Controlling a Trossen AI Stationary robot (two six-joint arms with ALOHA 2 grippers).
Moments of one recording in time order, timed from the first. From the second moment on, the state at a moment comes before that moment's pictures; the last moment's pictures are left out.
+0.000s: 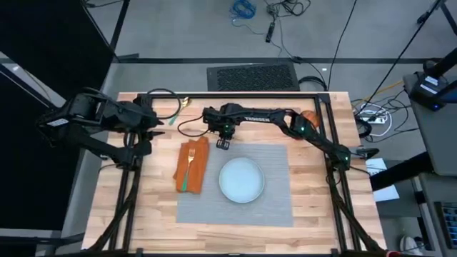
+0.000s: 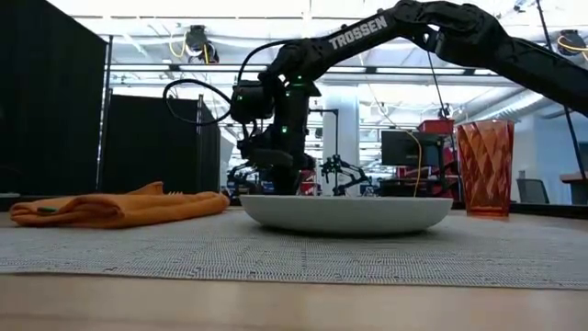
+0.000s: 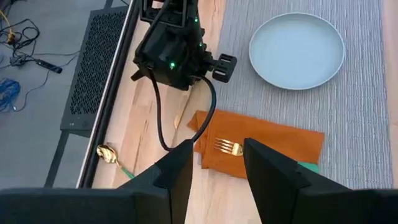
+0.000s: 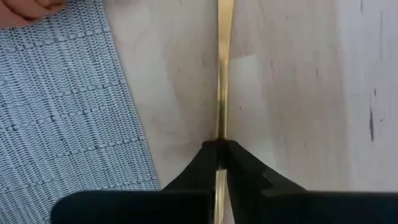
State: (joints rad) left arm -0.07 1.05 1.60 -1.45 -0.25 -0.05; right arm -0.29 2.51 2.21 -1.13 0.05 -0.01
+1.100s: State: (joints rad) left arm -0.07 1.05 1.60 -1.45 -0.25 -0.04; right arm -0.23 2.30 2.22 -1.48 0.14 0.26
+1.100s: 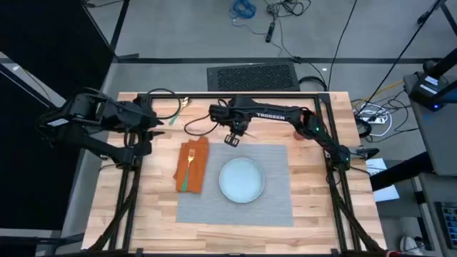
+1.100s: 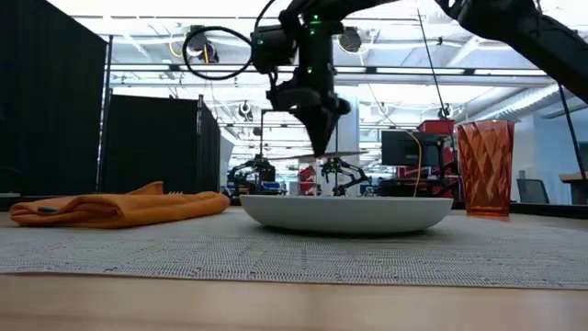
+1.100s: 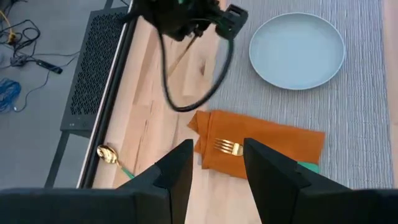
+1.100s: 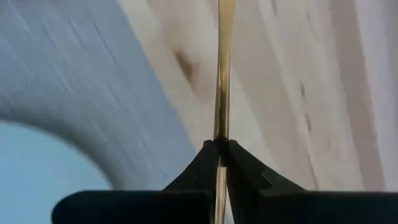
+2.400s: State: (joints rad) left arm -0.07 1.01 1.60 -1.48 -0.25 -0.02; right arm 0.14 1.82 1.64 -1.40 0.15 1.23
